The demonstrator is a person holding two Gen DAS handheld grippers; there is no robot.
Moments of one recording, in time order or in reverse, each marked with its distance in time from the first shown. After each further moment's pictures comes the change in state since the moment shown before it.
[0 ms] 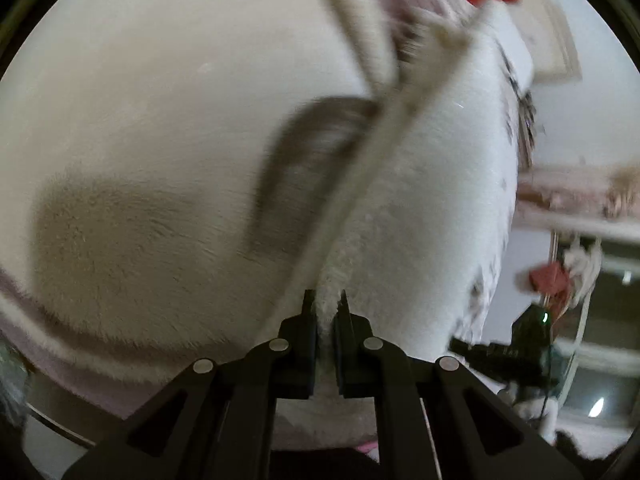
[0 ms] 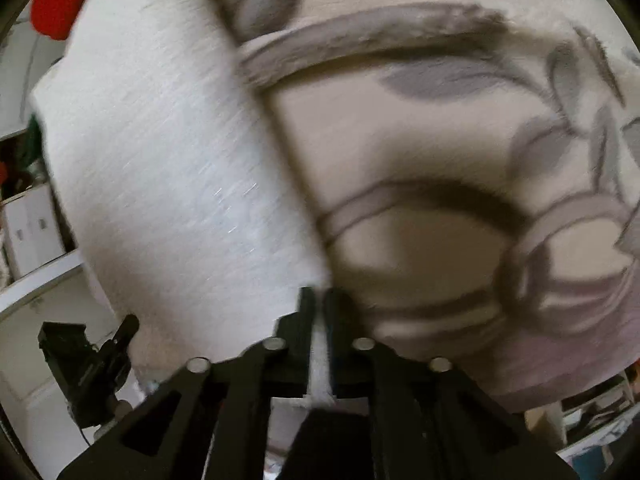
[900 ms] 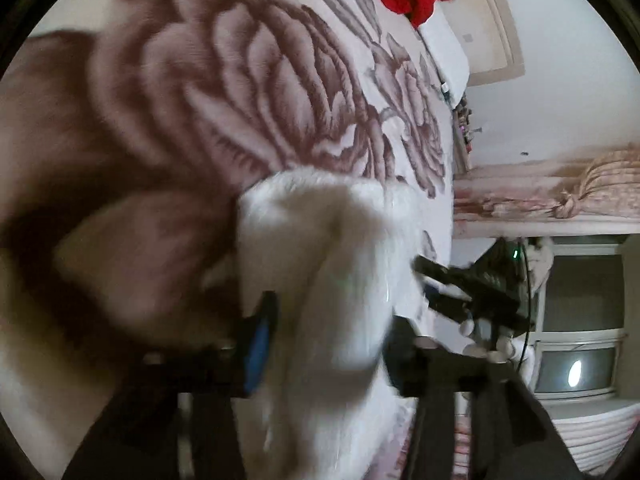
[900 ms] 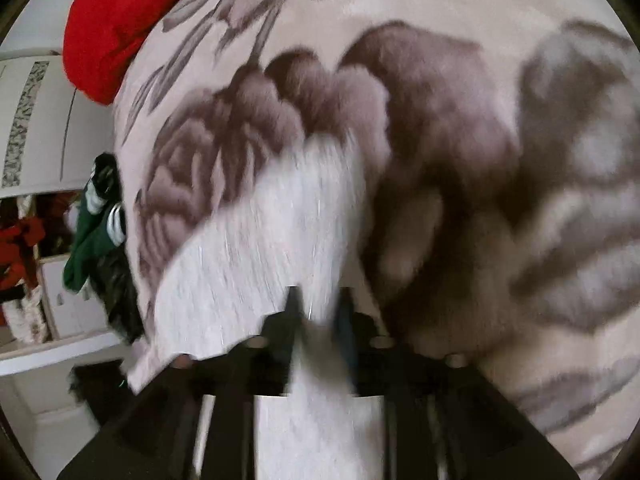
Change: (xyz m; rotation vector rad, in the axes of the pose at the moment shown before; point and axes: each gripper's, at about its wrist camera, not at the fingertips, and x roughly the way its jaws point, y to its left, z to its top) left arm 0.033 -0.126 0.240 0.212 0.012 -0.236; right arm -0.056 0.164 0.313 -0.106 -0.179 0.189
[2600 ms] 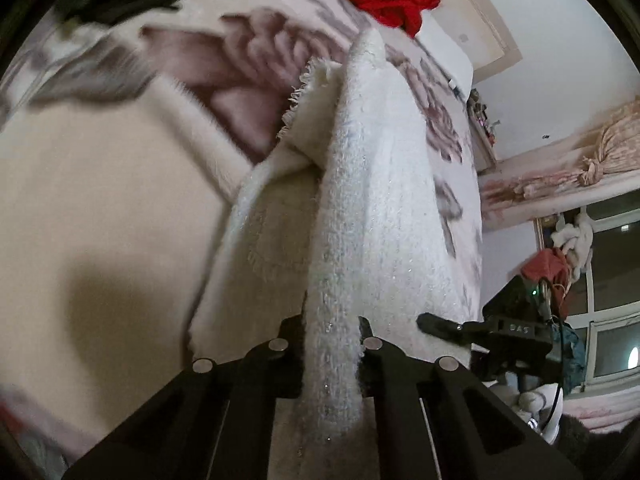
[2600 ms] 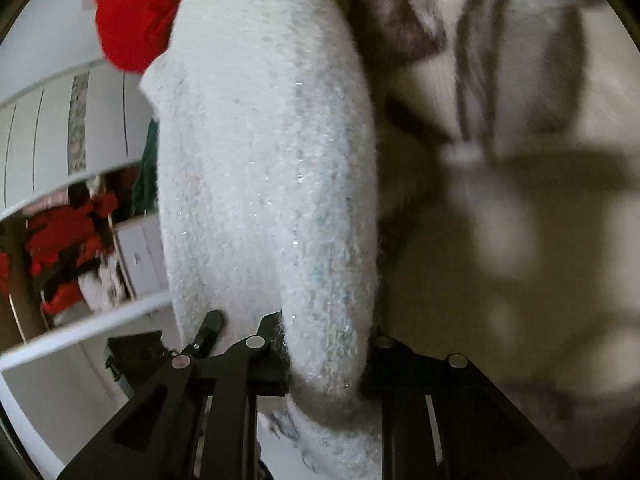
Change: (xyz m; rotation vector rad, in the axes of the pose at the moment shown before) left arm -0.081 -0.016 -0.197 0.073 -0.126 0.249; right arm 0.007 -0.029 -0.249 0.118 0.138 0.315
